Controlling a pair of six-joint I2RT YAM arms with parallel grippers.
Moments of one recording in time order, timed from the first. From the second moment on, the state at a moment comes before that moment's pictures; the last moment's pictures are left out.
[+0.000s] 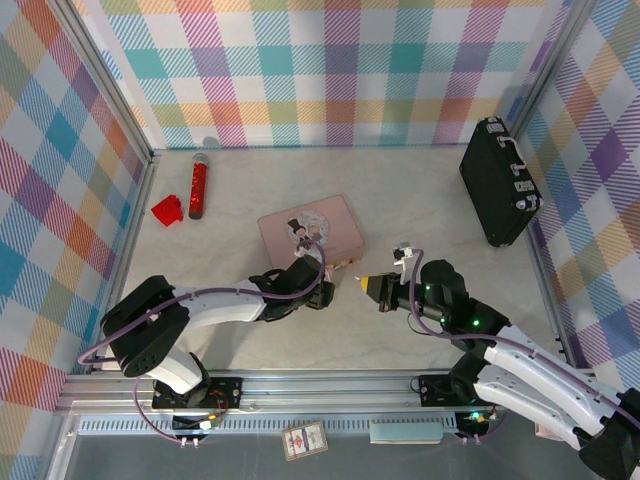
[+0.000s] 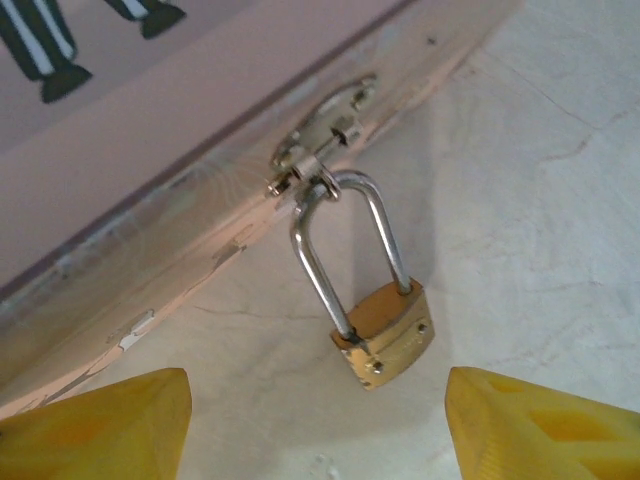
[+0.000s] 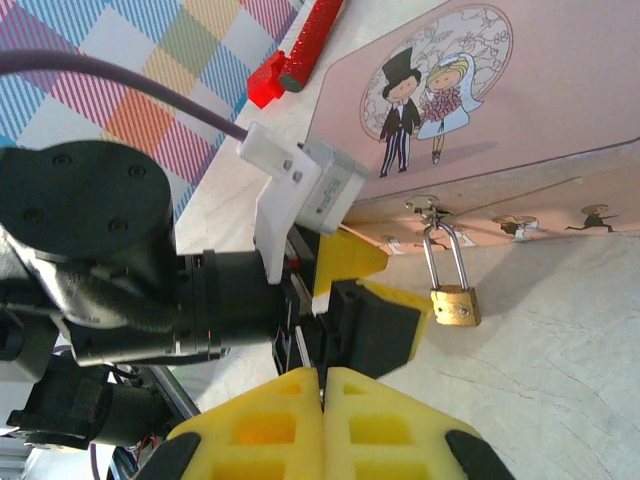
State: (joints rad) left arm -0.88 1.53 0.73 -0.08 -0.21 -0.50; right arm 0.78 0.70 0.49 -0.17 -0.20 0.66
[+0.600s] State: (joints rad) left arm -0.78 1.50 0.47 0.40 -0.03 -0.60; right arm 0.78 0.73 0.49 -0.15 -0.21 0.68
